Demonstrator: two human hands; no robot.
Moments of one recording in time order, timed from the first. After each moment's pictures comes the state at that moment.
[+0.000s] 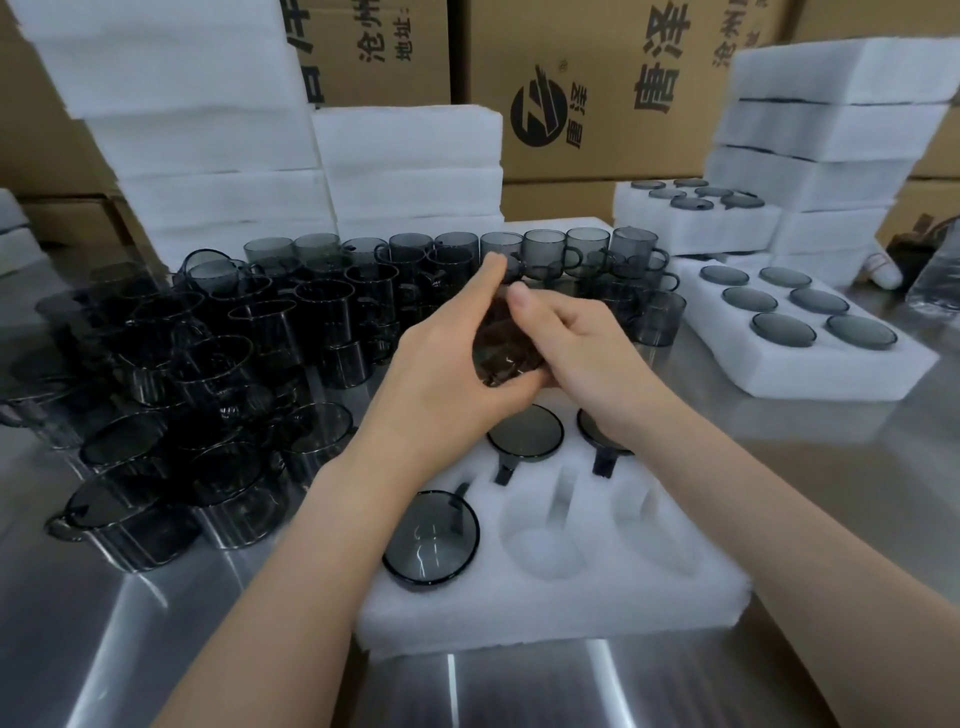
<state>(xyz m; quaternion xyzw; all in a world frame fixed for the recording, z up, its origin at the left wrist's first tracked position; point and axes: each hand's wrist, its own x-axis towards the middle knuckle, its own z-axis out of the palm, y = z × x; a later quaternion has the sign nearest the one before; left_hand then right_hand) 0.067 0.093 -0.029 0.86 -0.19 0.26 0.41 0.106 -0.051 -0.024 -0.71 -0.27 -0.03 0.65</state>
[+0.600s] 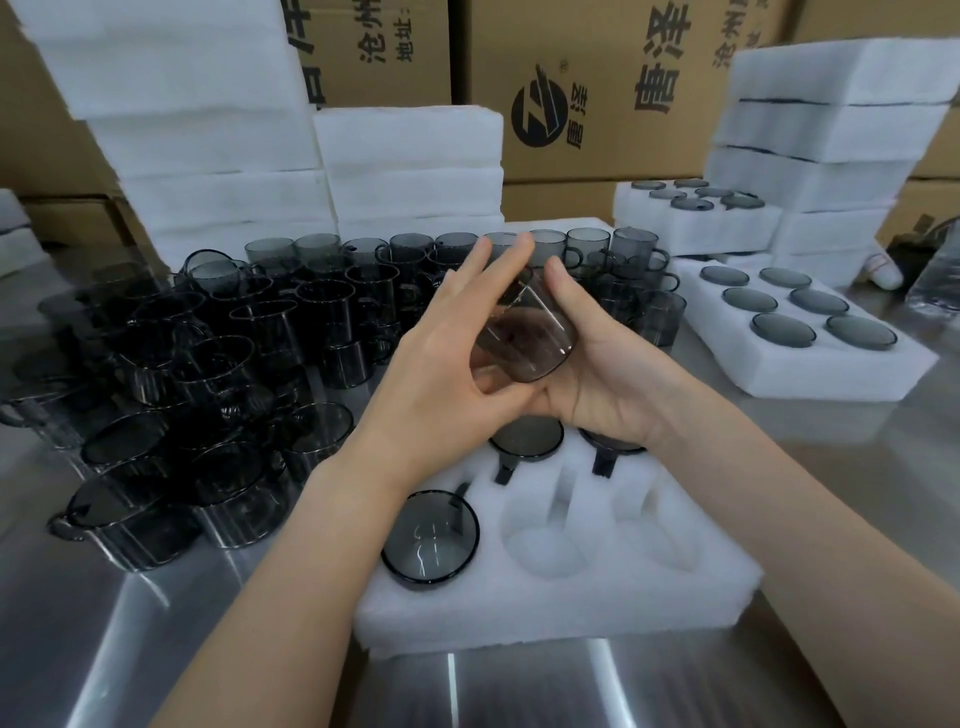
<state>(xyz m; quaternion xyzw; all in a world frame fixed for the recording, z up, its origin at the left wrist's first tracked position) 0.061 0.093 -0.025 0.84 -0.24 0.26 0.42 0.113 -0.062 -0.018 -0.50 -0.25 0.32 0.77</state>
